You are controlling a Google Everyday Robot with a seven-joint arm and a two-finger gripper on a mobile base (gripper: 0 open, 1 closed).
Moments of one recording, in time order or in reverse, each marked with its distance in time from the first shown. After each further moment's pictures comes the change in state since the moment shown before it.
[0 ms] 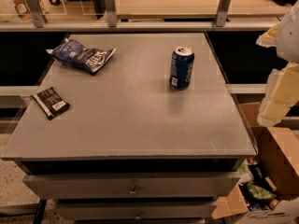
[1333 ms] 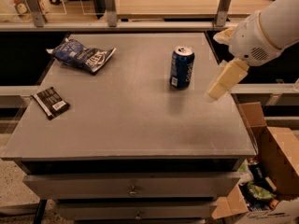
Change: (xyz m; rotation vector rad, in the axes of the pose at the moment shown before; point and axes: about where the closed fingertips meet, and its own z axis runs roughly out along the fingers) arm -0.071 -0.066 0.076 0.016 -0.390 0.015
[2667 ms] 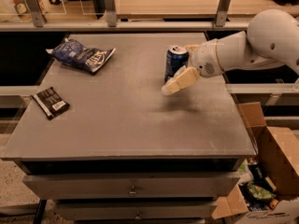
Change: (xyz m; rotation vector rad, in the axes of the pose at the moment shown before) arm -0.036 -0.042 0.126 -0.063 -0.373 0.178
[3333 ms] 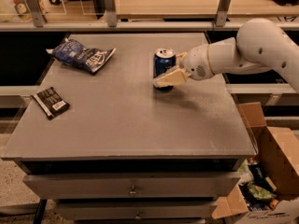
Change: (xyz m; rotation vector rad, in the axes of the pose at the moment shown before) arm -0.006 0.003 0.025 -0.060 -0.073 0.026
